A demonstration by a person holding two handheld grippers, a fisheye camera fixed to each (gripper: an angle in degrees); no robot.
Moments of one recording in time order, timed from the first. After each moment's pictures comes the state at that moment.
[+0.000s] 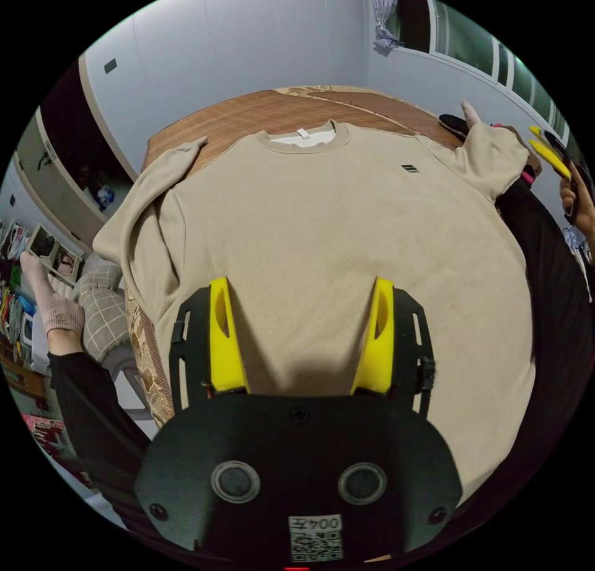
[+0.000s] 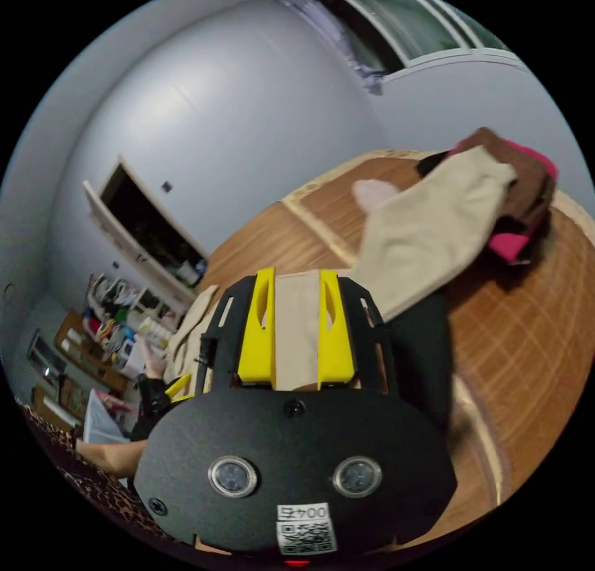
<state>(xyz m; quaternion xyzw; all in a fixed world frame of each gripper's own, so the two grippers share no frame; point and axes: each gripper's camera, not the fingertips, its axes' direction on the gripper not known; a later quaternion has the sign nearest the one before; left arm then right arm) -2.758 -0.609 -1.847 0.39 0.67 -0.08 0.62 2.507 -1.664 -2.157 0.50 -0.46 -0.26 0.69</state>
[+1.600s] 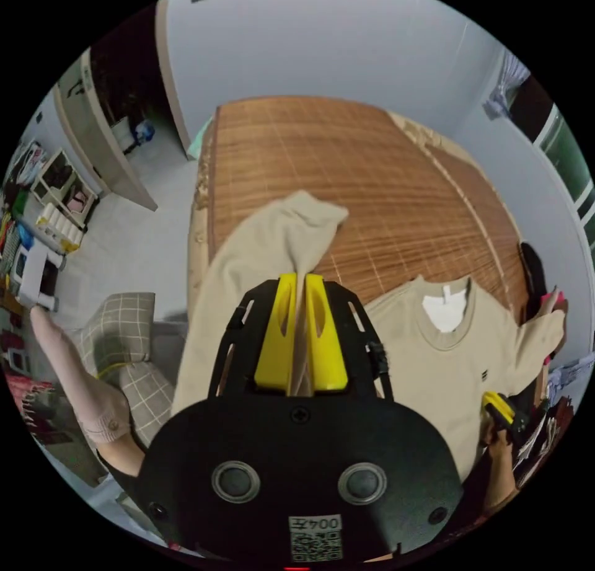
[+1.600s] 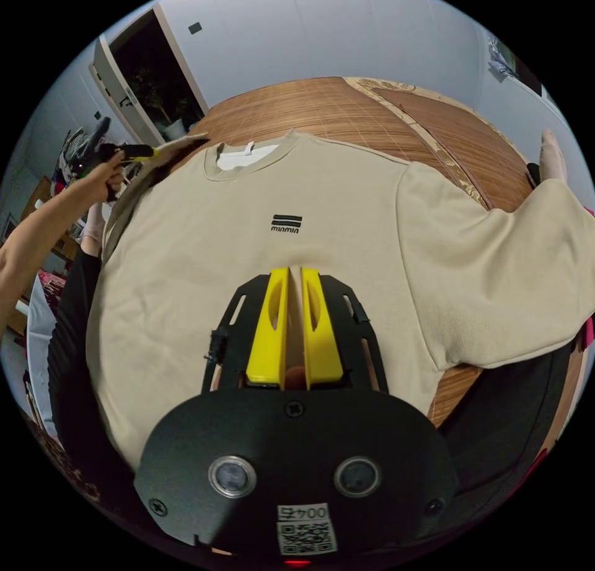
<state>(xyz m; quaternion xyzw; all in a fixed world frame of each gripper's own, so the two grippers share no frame) -3.149 -0.818 -1.755 0.25 0.74 -0.18 0.60 2.218 -1.679 -2.062 0.41 -0.23 -0.47 0.75</state>
